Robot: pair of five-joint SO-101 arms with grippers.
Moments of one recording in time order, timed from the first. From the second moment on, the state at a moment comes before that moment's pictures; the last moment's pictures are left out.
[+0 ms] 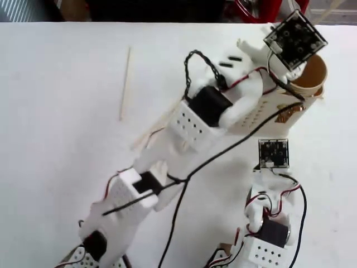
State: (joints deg) left arm 41.6 41.2 -77.8 51.5 -13.8; right arm 16.1 -102.4 96.4 50.6 24.0
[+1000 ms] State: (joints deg) left arm 33.4 47.3 -77.2 51.6 7.6; right arm 16.1 -102.4 96.4 50.7 24.7
